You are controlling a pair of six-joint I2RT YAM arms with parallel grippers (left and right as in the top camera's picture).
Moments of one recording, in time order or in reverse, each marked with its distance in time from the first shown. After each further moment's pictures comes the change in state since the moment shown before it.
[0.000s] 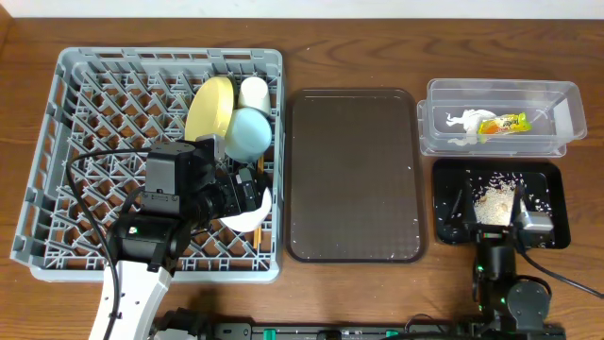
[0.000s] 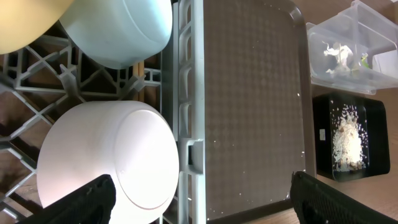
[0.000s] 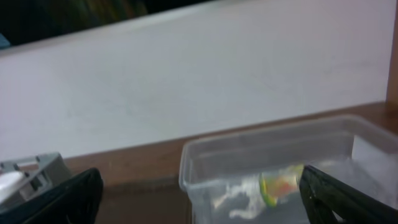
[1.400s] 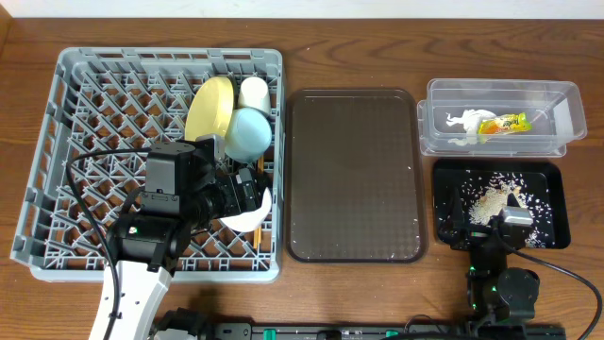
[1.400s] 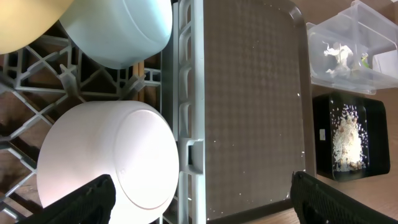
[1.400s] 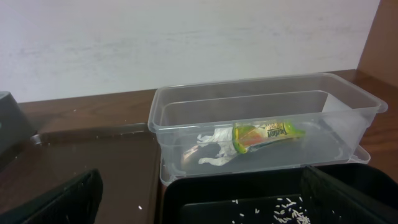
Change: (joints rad) left arm 0.000 0.000 0.000 0.000 0.000 0.000; right arm 0.029 -0.005 -0.011 -0.166 0.087 -0.124
